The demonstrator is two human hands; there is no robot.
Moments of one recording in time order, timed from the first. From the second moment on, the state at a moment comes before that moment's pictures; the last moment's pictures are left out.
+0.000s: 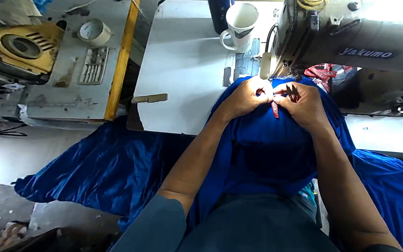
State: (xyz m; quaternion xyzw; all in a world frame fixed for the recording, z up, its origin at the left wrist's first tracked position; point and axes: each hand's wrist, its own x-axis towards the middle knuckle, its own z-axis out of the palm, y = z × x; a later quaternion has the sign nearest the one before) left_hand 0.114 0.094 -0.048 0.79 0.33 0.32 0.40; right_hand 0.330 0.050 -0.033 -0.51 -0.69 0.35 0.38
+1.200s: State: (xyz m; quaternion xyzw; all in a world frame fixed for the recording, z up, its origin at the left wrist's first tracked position) left_hand 0.130 0.082 -0.054 0.77 0.43 0.38 0.28; right_hand 0.310 0.054 -0.047 -0.56 -0.65 0.32 0.40
